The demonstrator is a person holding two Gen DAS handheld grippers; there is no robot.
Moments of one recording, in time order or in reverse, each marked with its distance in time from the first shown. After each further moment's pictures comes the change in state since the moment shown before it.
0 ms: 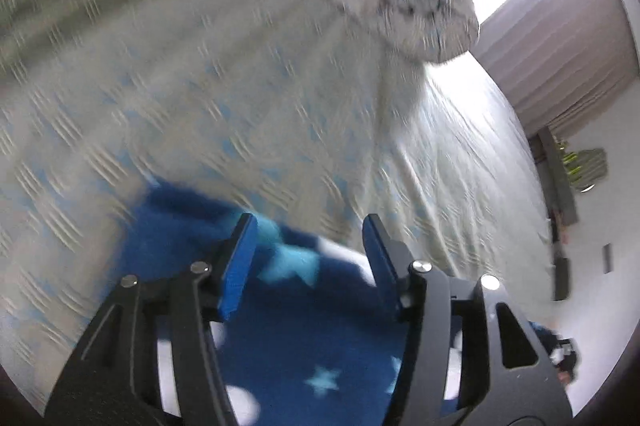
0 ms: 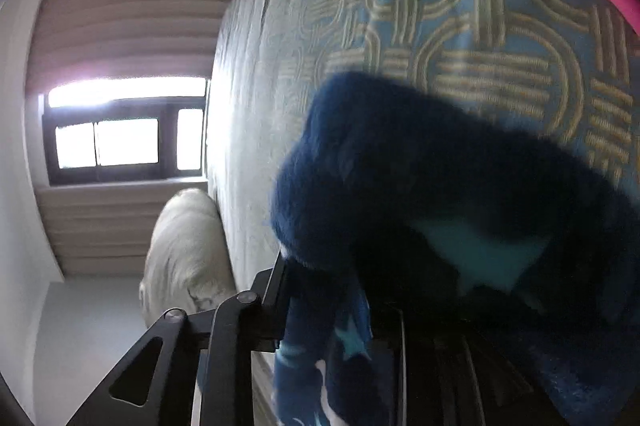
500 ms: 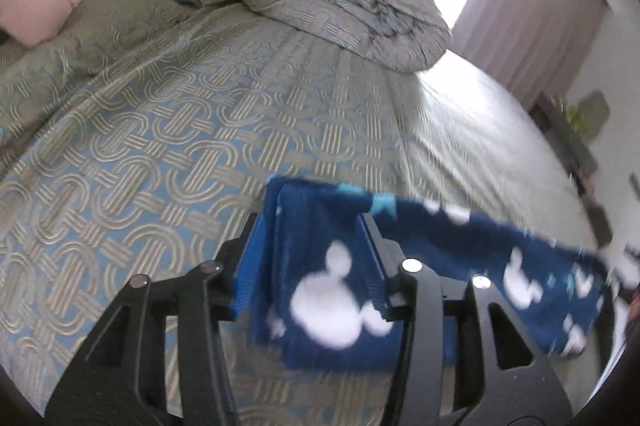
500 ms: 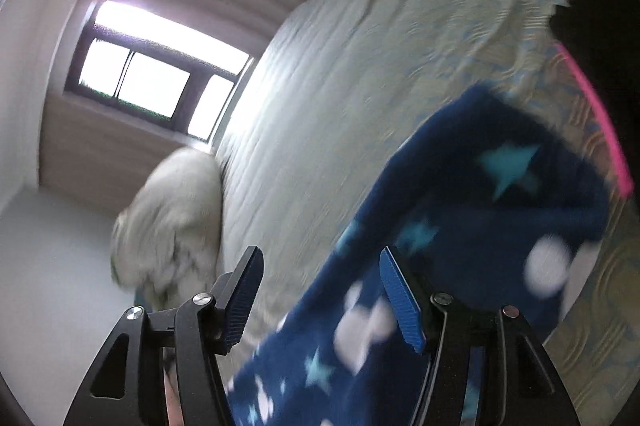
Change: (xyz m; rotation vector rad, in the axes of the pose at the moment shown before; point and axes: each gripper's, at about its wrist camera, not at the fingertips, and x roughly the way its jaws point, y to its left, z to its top) left arm -0.081 0.059 -0.041 0.253 -0.148 0.045; right arm -0.049 0.096 -0.122 -0.400 -0.046 -0.082
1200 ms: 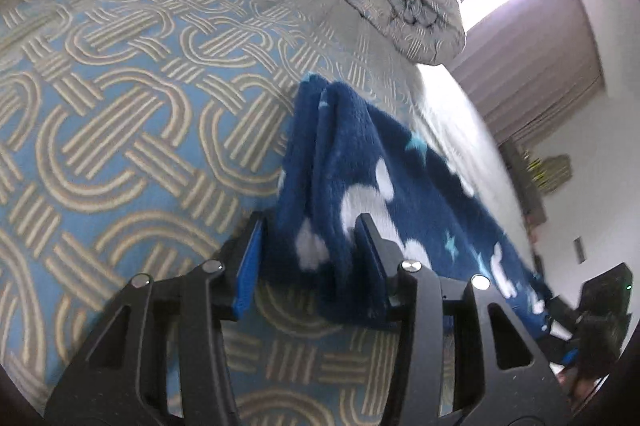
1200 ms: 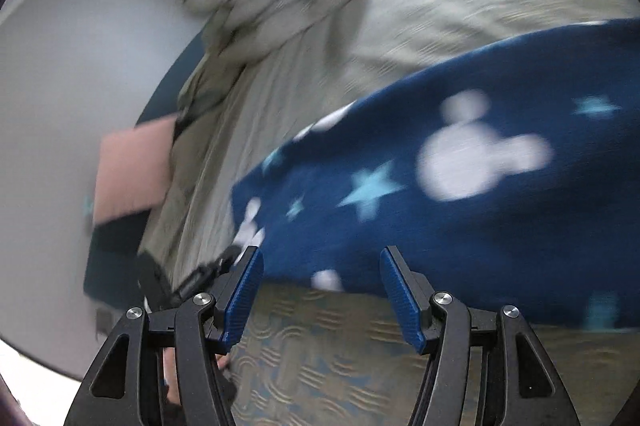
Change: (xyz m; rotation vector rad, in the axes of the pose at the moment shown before) left arm 0.049 0.067 -0.068 -0.320 0.067 -0.227; right arm 0.165 0.184 -0.346 -0.540 0.548 0.190
